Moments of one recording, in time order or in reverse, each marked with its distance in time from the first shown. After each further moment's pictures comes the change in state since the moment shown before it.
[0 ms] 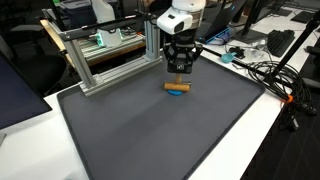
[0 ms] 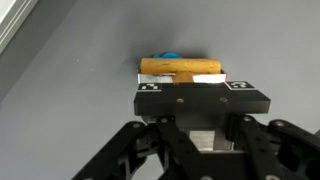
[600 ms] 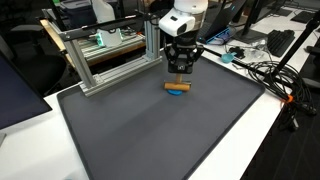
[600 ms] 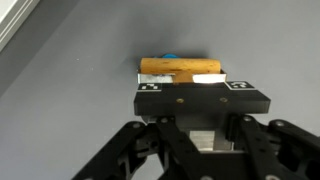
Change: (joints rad) arm -0.001 0.026 0.000 0.042 0.005 -0.043 -0.031
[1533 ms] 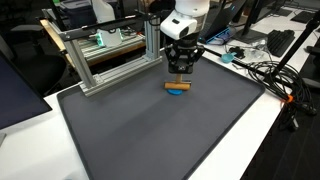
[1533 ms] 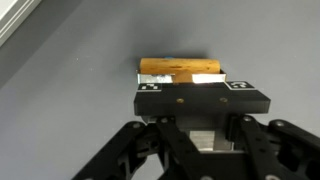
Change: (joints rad) arm -0.005 0.027 0.000 0.043 0.020 -0.047 -0.056
